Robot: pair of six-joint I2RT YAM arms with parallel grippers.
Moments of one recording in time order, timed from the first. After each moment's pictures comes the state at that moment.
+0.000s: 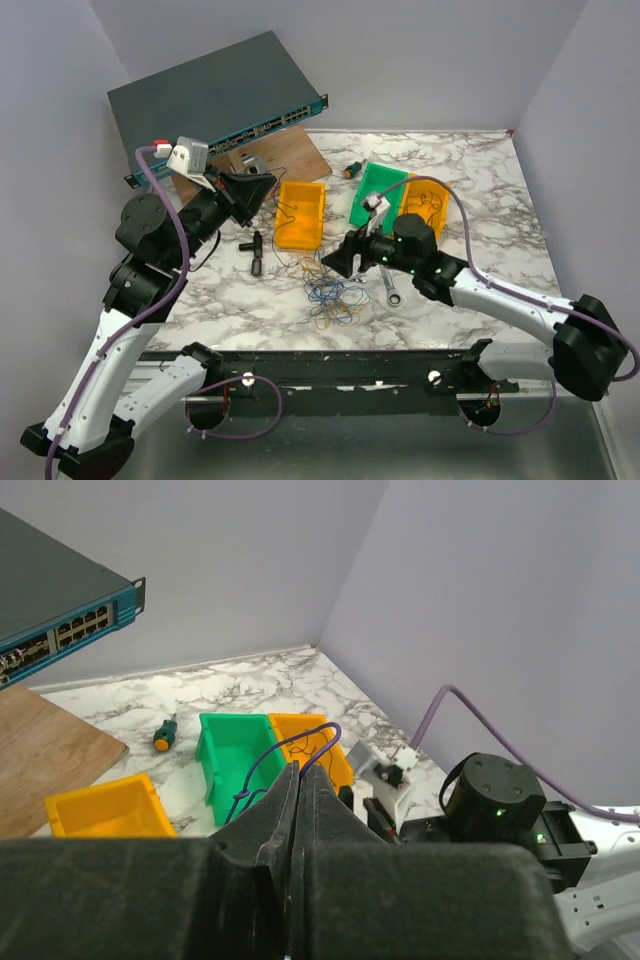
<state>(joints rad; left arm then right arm) -0.47 0.80 1.19 -0.22 0.21 -0.43 0.77 1.20 0.71 0.22 -0.25 0.39</state>
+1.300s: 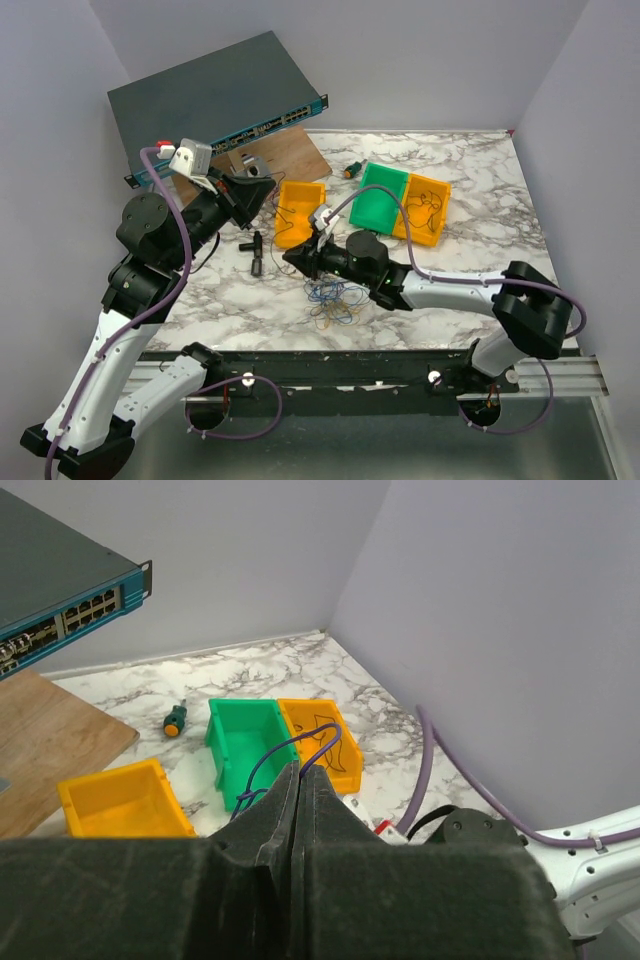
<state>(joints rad) -0.47 0.80 1.20 -0.27 0.22 -0.40 1.04 1.57 0.83 0.63 -0.07 0.18</state>
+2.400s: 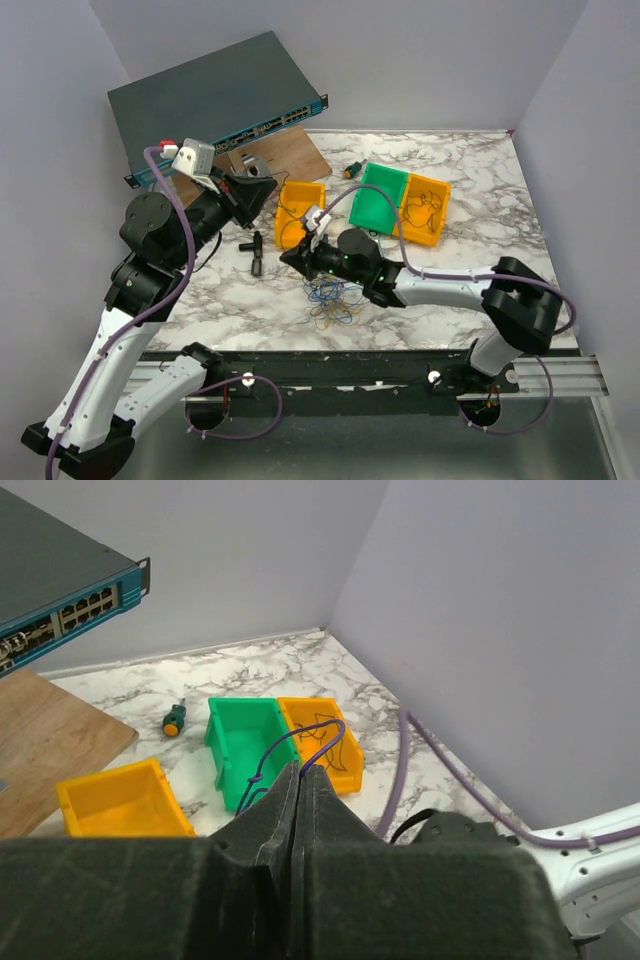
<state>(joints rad) -0.47 0.81 1.19 -0.27 0.22 -0.39 1.03 1.65 0.87 0.62 -0.09 0.14</state>
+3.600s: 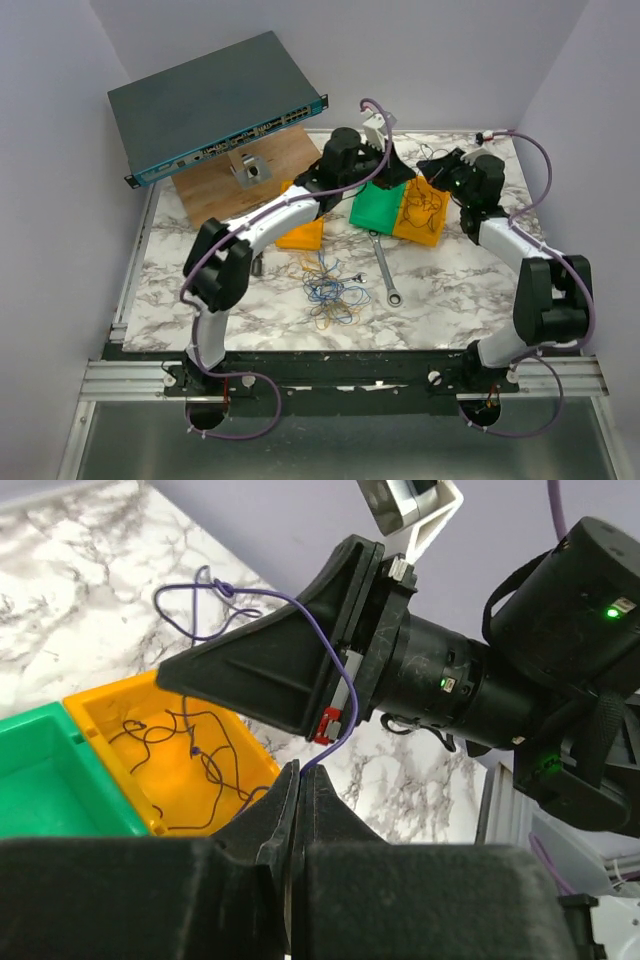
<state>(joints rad) -0.70 1.91 1.61 0.23 0.46 -0.50 0.08 1.50 0.91 0.46 -0.28 0.61</state>
